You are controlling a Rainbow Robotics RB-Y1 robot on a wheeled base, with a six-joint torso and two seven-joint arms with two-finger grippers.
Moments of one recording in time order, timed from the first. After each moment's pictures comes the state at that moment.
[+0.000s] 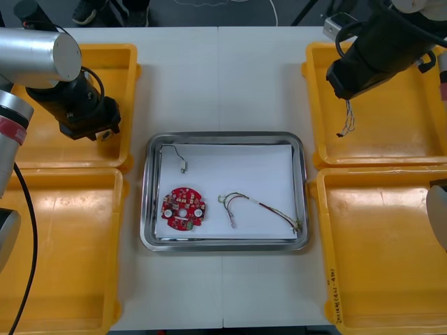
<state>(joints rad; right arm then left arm) -0.96 -0.45 0.01 -1.50 -0.53 1.90 1.78 -0.86 0.52 -0.08 -1.14 0.55 1.57 -1.11</state>
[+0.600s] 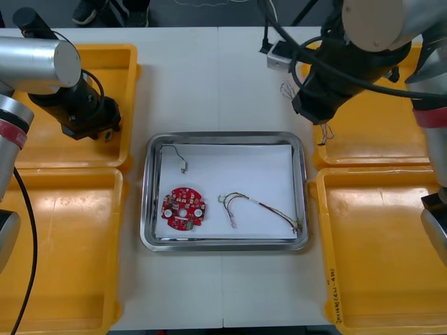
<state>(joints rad) -0.92 -0.45 0.23 -1.71 -0.65 1.91 2.00 -0.85 0.52 -0.08 -1.09 0.55 1.48 -1.11</state>
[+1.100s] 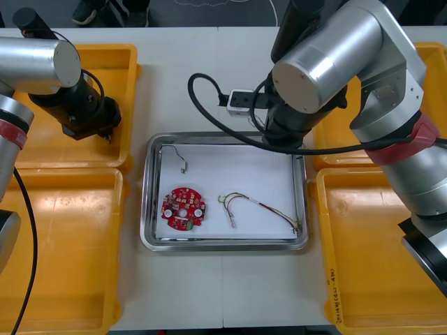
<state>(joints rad) -0.88 -0.39 0.43 -1.72 -0.52 1.80 2.15 -0.85 0.52 -0.08 -1.09 0.56 1.48 -1.11</state>
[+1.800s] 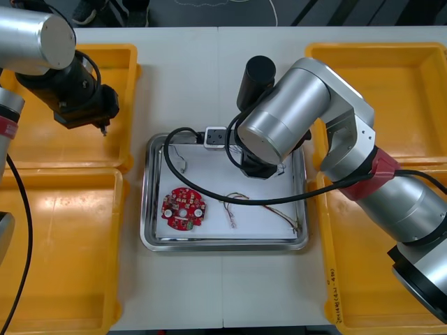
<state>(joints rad) -0.82 -0.34 0.61 -1.68 -0.42 1.64 2.16 -0.84 0.54 -0.07 -1.32 0.56 1.68 -1.11</state>
